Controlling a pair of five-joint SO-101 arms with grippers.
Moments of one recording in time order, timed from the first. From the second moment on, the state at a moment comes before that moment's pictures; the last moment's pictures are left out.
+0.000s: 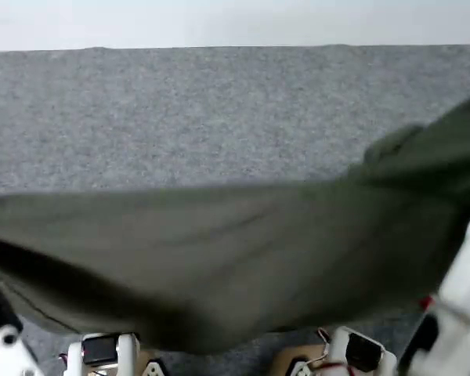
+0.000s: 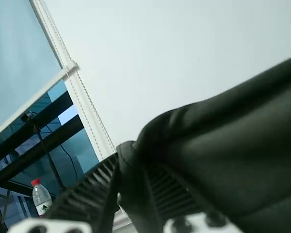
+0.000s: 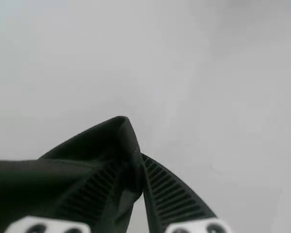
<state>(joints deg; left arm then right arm) -12.7 -76.2 -2.5 64.0 -25.2 23.0 -48.4 -32.9 56.4 29.3</state>
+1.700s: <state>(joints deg) -12.5 -75.4 77.4 21.8 -24.9 5.5 -31.6 24.2 24.2 36.4</state>
